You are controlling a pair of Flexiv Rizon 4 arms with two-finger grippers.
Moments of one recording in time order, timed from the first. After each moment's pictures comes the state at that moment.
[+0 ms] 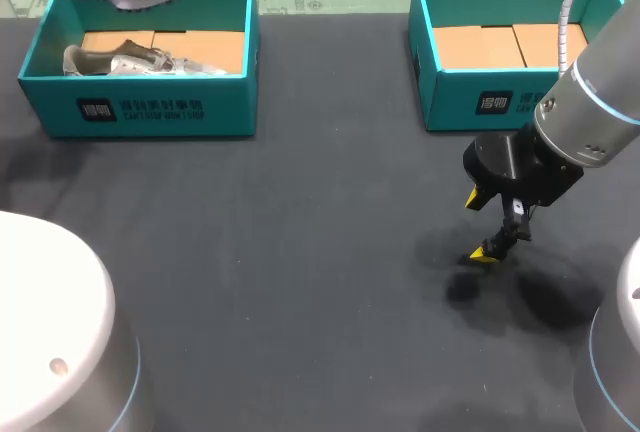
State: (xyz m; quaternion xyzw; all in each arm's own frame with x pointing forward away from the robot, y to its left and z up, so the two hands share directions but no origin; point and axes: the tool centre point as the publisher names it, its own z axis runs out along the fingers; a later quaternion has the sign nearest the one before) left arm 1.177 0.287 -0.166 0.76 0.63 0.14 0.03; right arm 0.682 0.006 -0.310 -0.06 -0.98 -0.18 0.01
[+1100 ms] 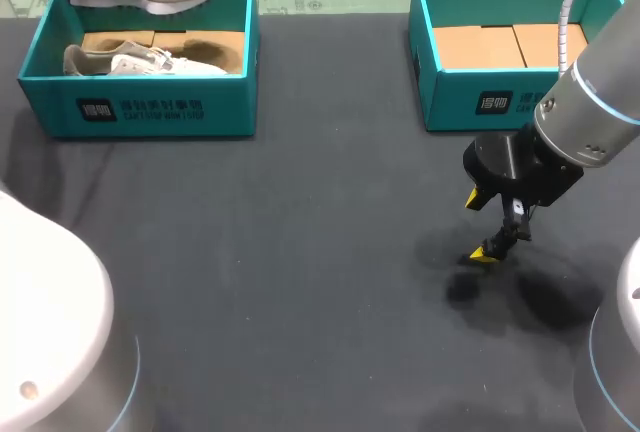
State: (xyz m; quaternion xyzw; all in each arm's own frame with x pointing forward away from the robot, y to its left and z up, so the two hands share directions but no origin) left arm 1.227 0.266 -0.229 0.74 0.66 0.11 -0.02; right arm 0.682 0.006 -0.309 -0.06 -0.98 -0.18 0.01
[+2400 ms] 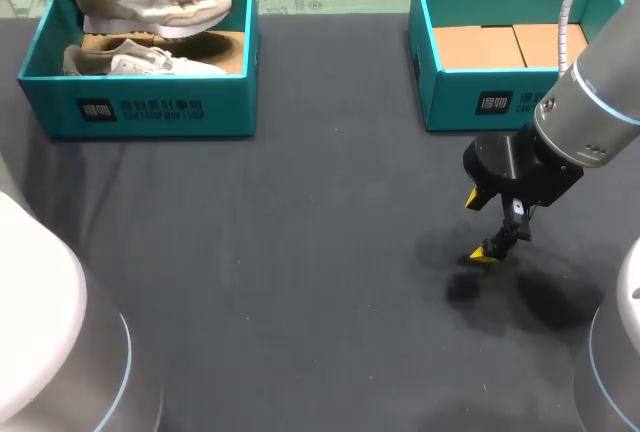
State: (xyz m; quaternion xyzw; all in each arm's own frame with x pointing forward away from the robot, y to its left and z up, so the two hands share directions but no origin) left arm 1.229 0.266 -0.296 0.70 0.70 0.10 -0.07; right arm 0.682 0.006 -0.309 -0.06 -0.98 -0.18 0.01
